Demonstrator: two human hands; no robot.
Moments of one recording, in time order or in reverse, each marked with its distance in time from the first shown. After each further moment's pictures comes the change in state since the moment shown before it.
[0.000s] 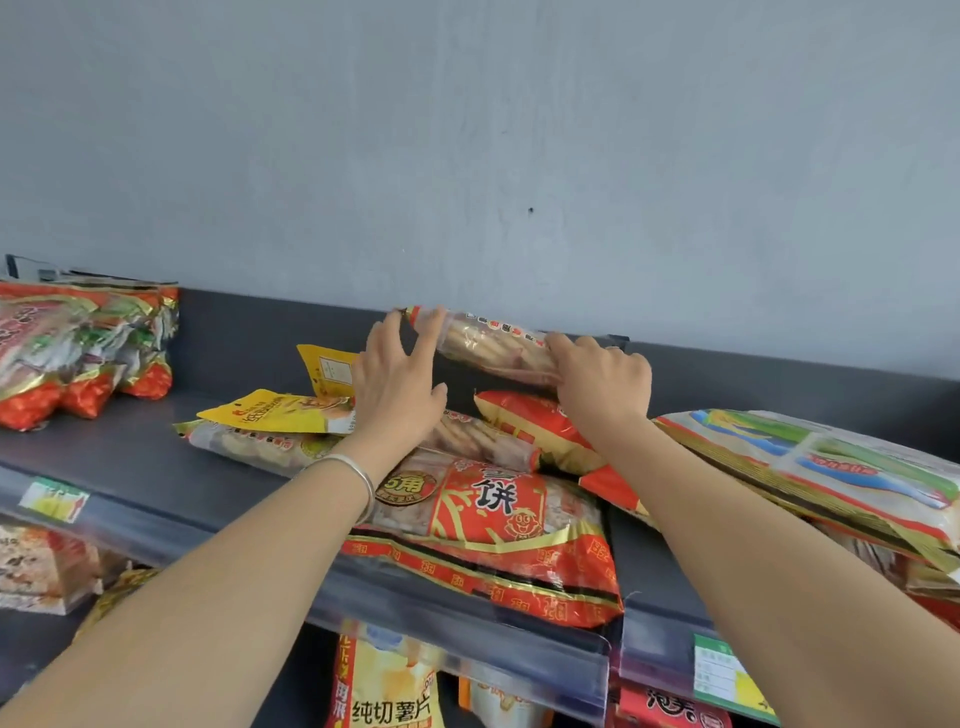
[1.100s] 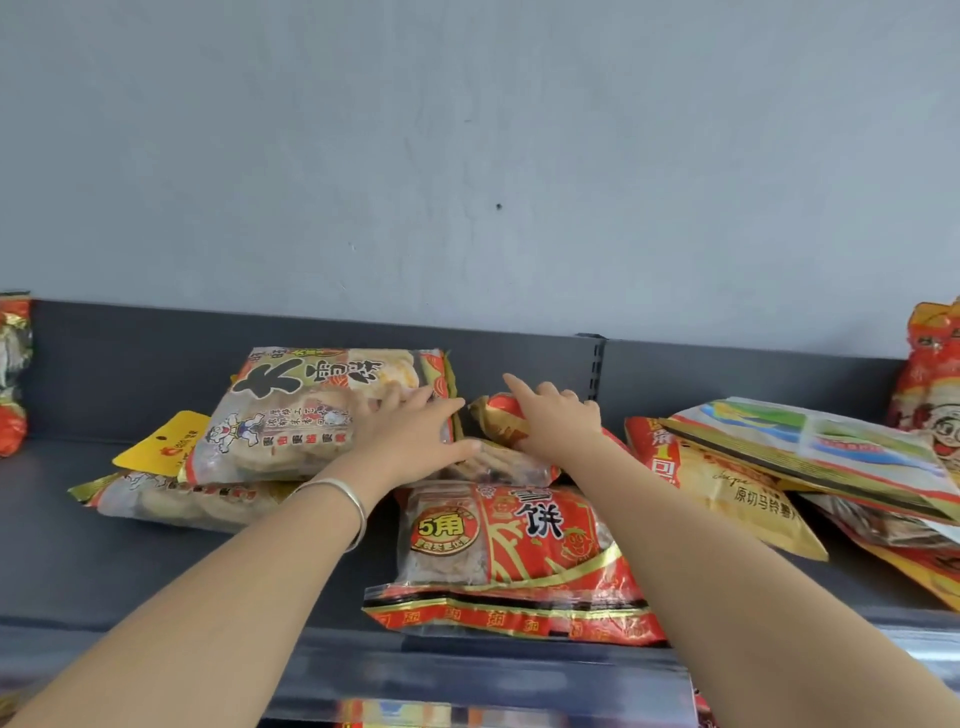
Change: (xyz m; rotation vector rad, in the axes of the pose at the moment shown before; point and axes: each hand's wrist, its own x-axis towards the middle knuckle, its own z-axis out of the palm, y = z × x) left_hand 0.032 -0.046 0.038 0.092 -0.566 0.324; right_hand 0.013 -0.052 0.056 0.044 -0.481 0.132
